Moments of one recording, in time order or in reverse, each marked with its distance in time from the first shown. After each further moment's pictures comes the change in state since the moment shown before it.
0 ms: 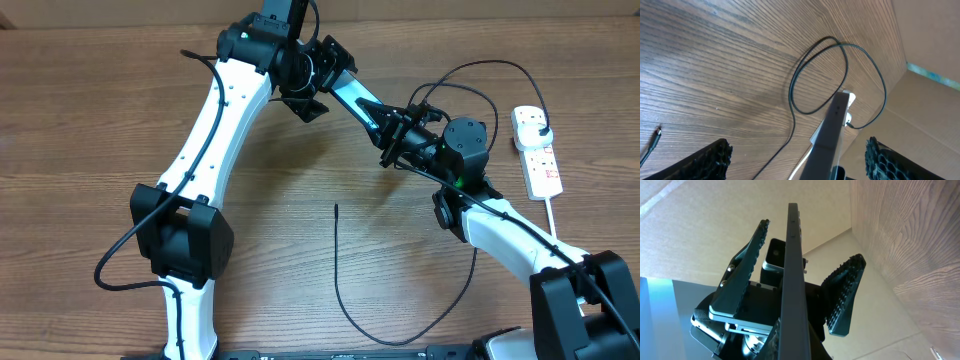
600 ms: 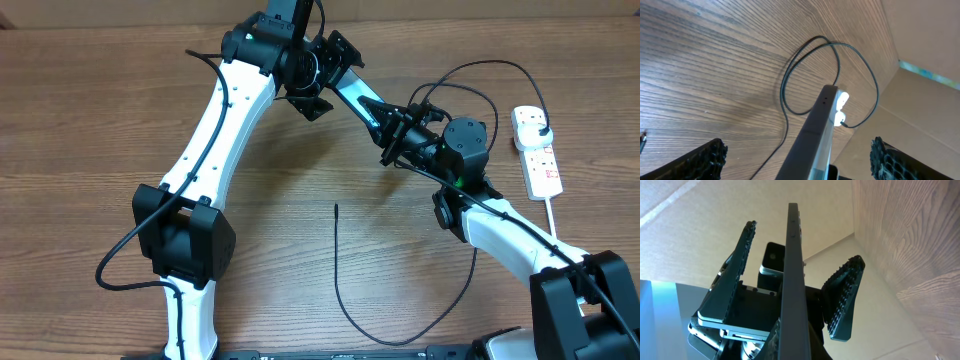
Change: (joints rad) left arm -0.008 0.000 0.000 0.047 0.000 -0.016; right arm 0.000 0.000 0.000 0.001 0.033 0.000
